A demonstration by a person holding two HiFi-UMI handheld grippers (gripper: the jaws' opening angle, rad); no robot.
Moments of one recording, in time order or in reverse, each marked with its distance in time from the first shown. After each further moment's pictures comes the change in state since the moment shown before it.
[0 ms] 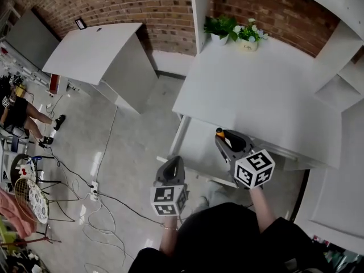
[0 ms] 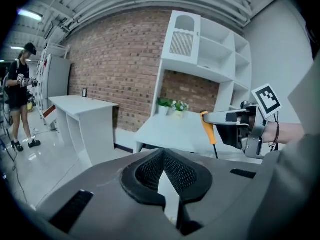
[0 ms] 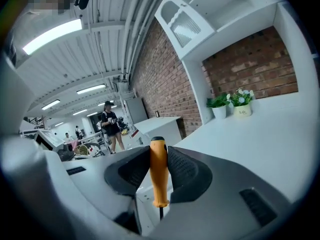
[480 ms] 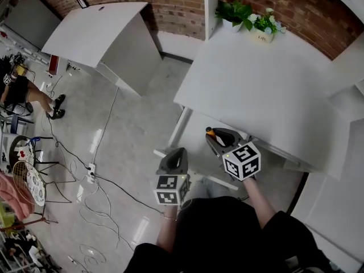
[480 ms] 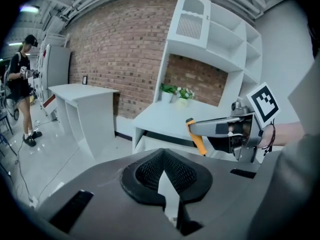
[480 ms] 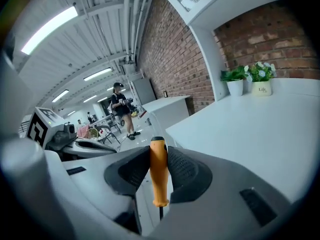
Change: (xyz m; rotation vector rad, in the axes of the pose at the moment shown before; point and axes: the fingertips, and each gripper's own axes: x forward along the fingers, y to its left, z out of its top) left arm 0.056 0.003 -0.031 -0.046 0.131 0.011; right arm 0.066 -0.014 -0.070 -0.034 0.230 0.131
